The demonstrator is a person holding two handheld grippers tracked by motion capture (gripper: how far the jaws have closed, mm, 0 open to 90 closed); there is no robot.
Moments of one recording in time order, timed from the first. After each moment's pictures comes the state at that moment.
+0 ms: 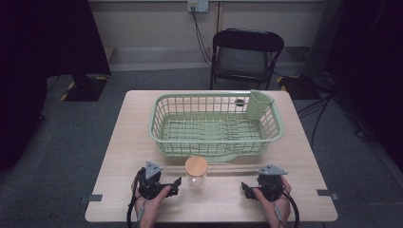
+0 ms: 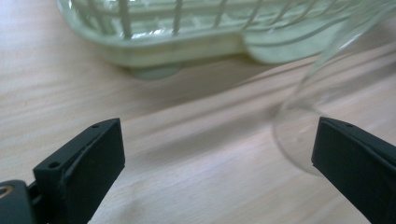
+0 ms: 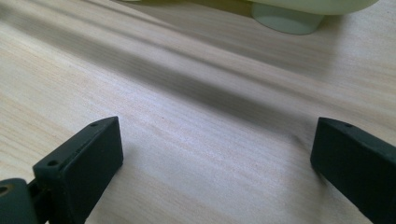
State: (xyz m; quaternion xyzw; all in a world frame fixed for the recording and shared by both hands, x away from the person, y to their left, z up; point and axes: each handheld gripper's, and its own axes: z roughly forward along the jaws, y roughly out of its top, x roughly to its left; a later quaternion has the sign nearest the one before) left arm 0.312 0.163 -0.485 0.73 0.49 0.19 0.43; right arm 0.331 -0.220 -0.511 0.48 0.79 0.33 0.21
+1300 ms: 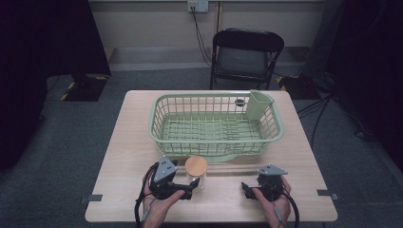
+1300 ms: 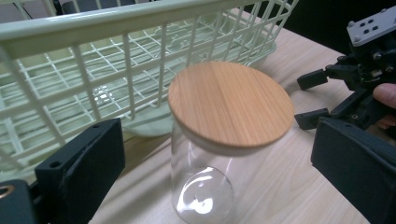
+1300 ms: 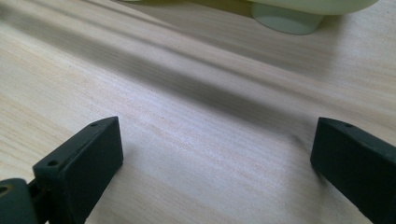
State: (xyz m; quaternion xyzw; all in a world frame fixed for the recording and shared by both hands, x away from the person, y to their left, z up) left arm 0.303 0.119 -0.429 0.77 0.37 0.18 0.49; right arm 0.331 -0.220 -0.511 0.48 0.79 0.33 0.21
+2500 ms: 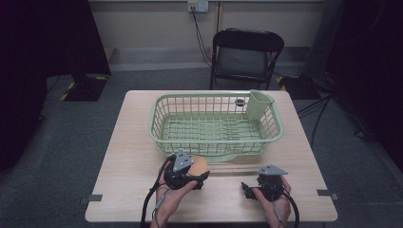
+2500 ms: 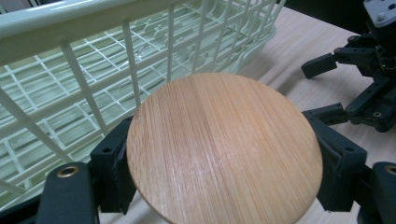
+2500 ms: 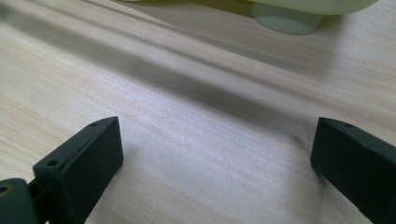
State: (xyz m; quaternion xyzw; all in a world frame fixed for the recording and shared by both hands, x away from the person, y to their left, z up) left arm 0.328 0.091 -0.435 0.80 0.34 0.17 0.46; right arm 0.331 -0.220 -0.511 0.48 0.79 0.33 0.21
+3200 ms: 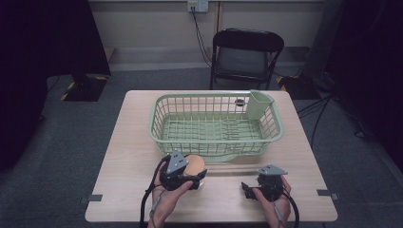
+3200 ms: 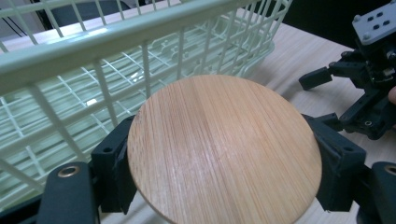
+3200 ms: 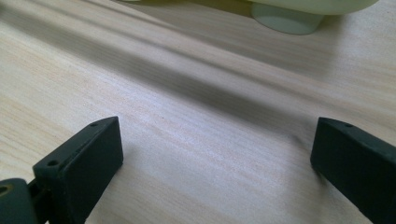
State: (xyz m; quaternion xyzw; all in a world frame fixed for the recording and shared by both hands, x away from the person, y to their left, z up) left arm 0.322 0.104 -0.427 0.78 0.34 0.18 0.49; right arm 0.331 -0.220 -0.511 0.48 0.79 0.33 0.21
